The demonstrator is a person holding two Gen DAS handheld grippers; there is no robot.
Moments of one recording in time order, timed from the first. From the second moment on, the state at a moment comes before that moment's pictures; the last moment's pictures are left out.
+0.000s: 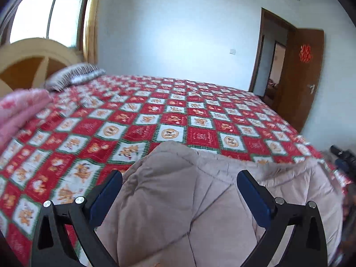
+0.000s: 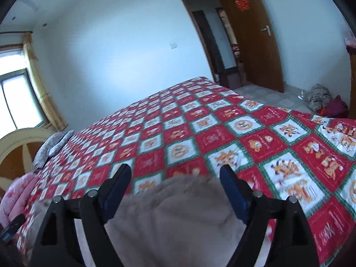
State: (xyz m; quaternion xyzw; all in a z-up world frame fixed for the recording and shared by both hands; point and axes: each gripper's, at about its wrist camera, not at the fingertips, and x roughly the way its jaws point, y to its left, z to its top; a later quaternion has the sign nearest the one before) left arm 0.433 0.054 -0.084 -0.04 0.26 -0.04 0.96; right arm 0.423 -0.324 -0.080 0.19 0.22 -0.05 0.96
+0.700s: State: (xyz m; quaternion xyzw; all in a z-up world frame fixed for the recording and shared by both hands) left arm 0.510 0.020 -0.152 -0.03 0.35 -0.01 0.94; right arm 0.473 -0.266 -0.149 0.10 0.33 -0.04 0.94
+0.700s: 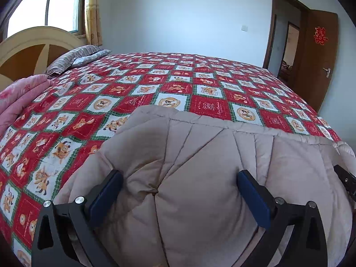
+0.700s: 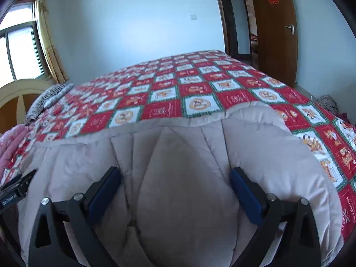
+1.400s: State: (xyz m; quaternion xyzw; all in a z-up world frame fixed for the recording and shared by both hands) left arm 0.527 0.015 -0.178 -0.04 0.39 -0.02 0.92; right arm 0.487 -0.257 -0.170 0.07 0.38 -0.06 0.92
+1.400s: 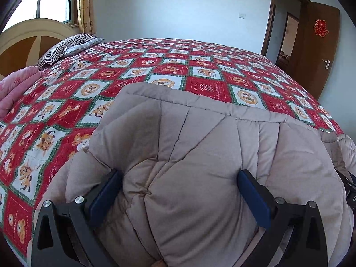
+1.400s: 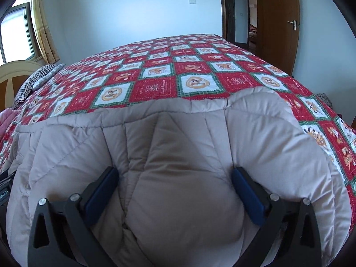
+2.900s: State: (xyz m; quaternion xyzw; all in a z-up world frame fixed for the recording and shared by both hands) left arm 0.527 0.020 -0.181 -0.05 0.39 -0.03 0.92; right arm 0.440 -0.177 -0.176 0.00 0.38 -0.02 0.93
